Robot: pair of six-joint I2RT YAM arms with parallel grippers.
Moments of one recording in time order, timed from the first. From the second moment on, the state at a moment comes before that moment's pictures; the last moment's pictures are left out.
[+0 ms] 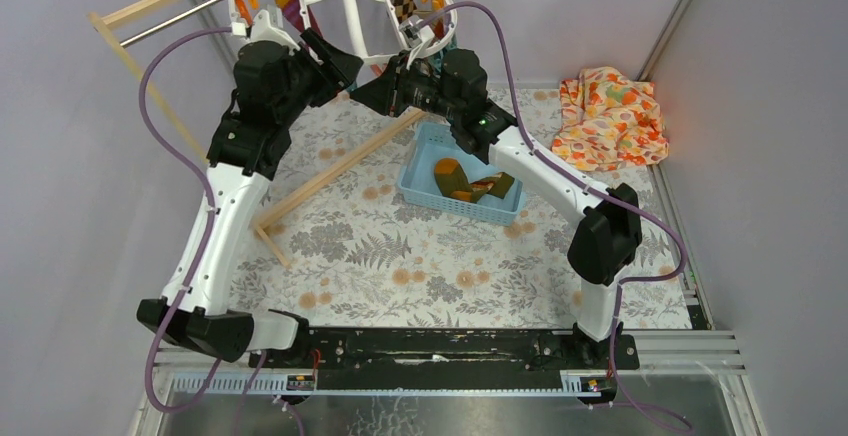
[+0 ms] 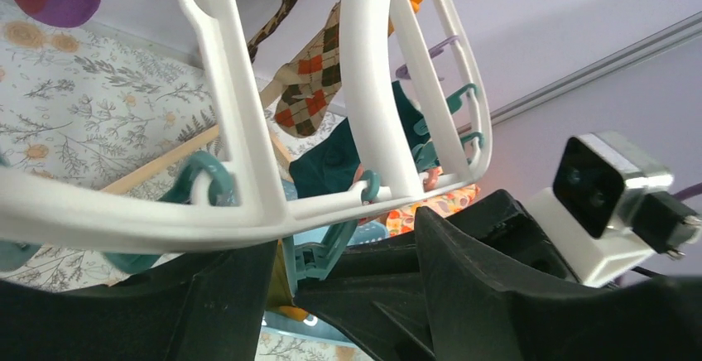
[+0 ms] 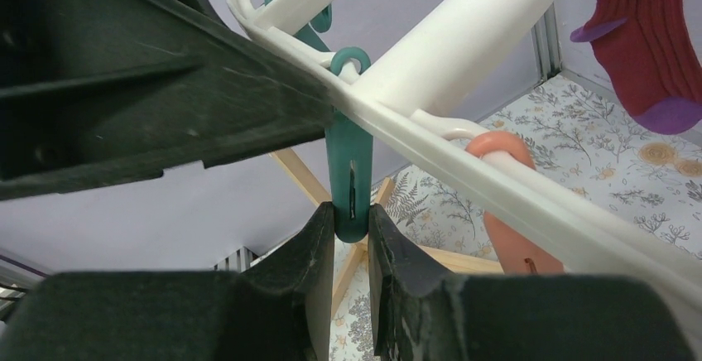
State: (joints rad) left arm -0.23 1.32 1.65 -0.48 0.06 -0.73; right arm 0.72 1.90 1.82 0.18 -0.48 0.49
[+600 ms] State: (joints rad) left arm -0.31 1.37 1.71 -0.55 -0.11 -0.61; right arm 0.72 1.90 1.82 0.18 -0.48 0.49
